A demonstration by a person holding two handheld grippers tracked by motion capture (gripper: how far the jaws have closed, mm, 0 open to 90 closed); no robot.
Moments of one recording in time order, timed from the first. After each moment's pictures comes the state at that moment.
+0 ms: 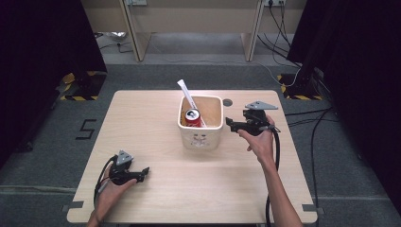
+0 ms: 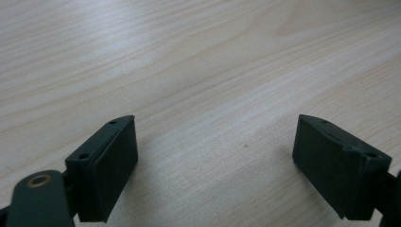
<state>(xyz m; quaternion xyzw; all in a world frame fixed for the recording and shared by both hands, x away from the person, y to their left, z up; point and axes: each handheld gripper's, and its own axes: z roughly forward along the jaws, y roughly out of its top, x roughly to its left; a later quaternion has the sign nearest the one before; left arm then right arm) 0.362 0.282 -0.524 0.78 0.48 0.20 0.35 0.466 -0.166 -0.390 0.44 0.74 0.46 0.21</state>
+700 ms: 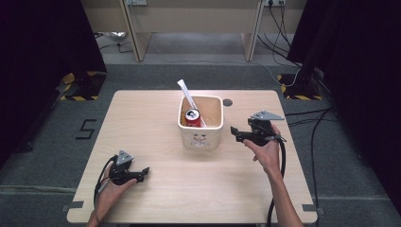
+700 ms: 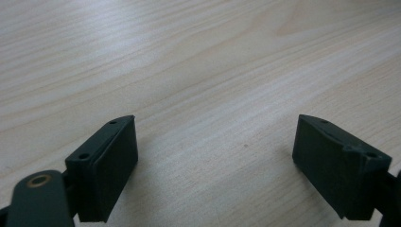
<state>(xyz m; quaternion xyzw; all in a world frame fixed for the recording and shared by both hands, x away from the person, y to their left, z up) 0.362 0.282 -0.524 0.78 0.48 0.20 0.35 0.443 -0.183 -0.407 0.44 0.75 0.45 0.21</state>
